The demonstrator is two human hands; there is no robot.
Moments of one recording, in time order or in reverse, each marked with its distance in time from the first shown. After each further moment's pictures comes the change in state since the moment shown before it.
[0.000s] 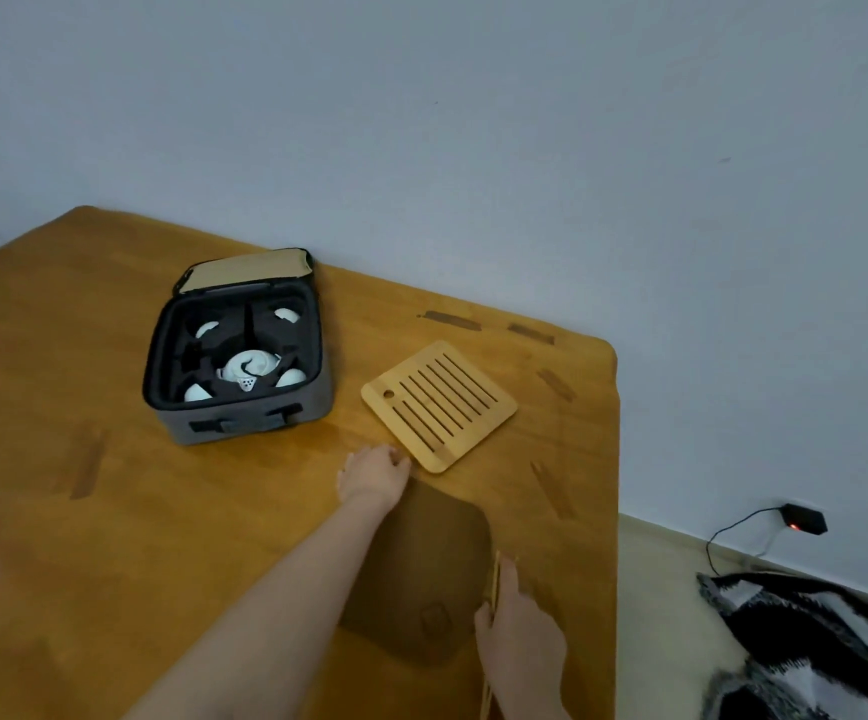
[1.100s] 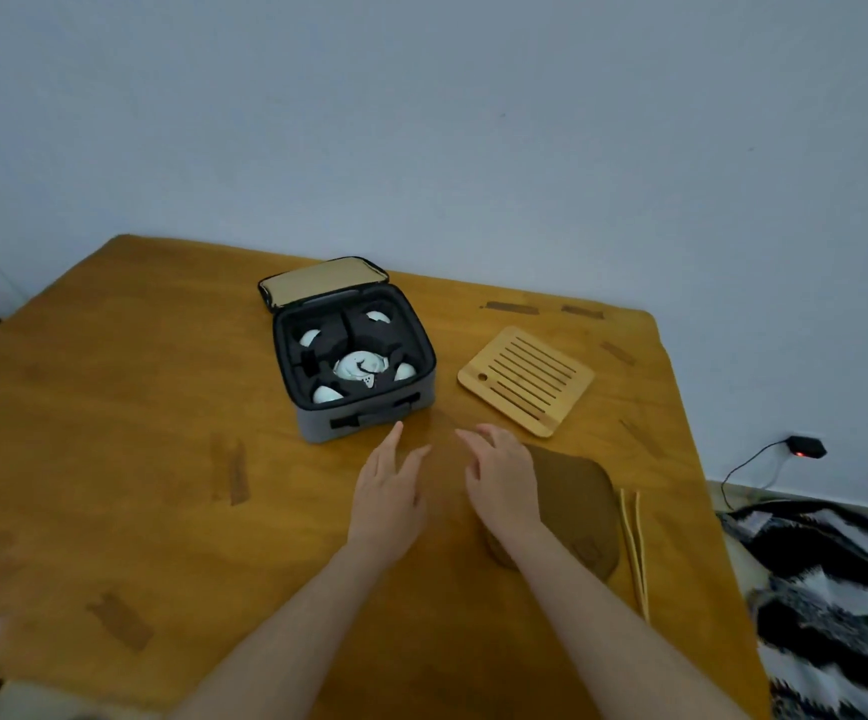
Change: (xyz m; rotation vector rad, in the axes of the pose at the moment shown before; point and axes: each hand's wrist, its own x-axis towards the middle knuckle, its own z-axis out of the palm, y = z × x) left_hand -0.050 -0.185 -0.095 0.156 0.183 0.580; right_hand -0.005 -0.211 0.021 0.082 0.395 -0.368
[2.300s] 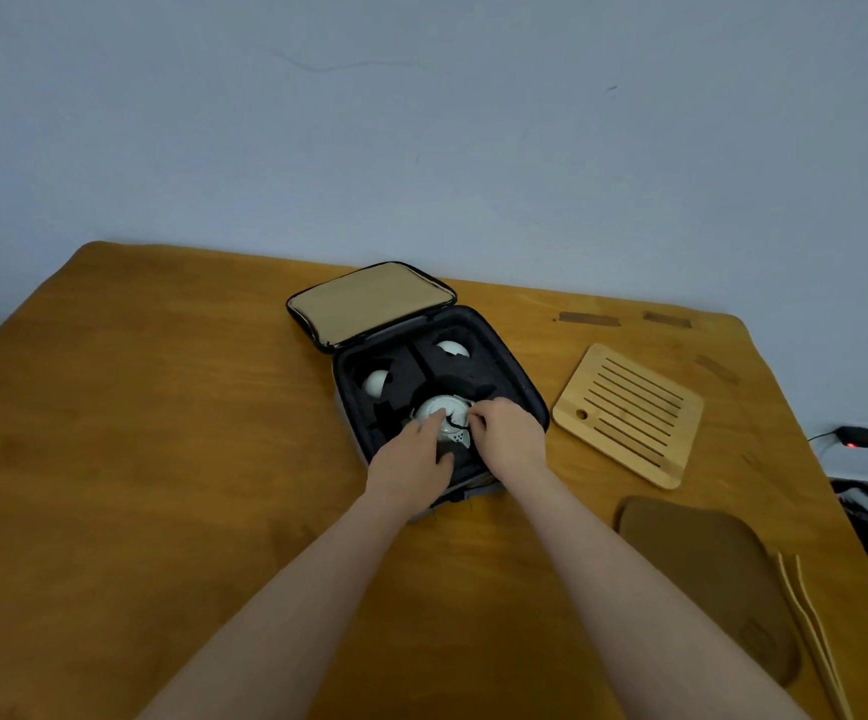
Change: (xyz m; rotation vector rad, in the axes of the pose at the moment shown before) left_hand 0.163 -0.143 -0.044 -0.190 -0.211 0.074; right_hand 0.180 -0.104 0.090 -0.074 -0.130 0.175
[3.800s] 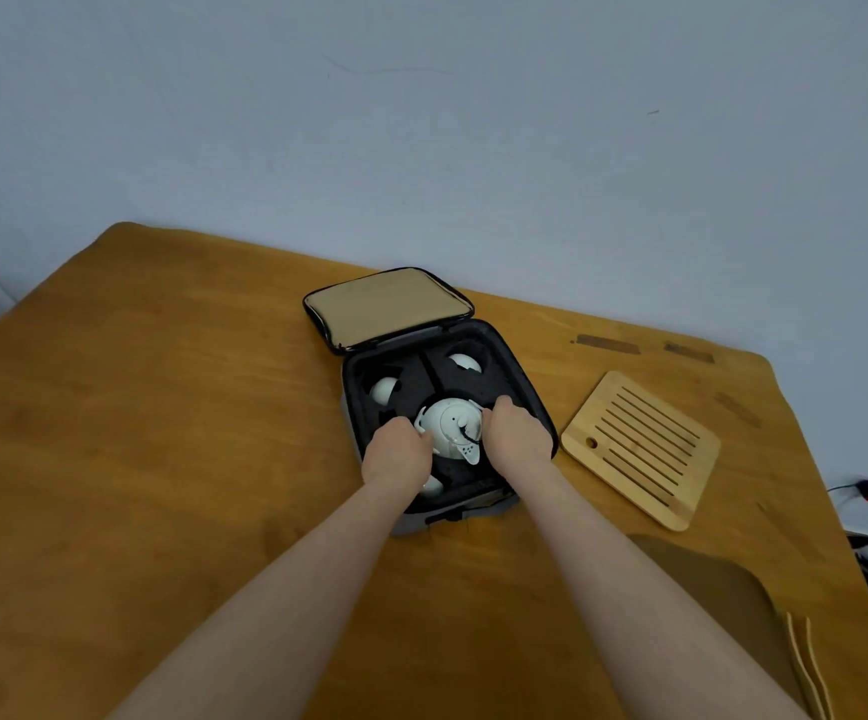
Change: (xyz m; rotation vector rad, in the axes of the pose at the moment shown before) left_hand 0.025 0.008 -0.015 -0.262 0.071 -0.510; right_hand 0.033 -0.002 -0.009 -0.115 -0.198 0.154
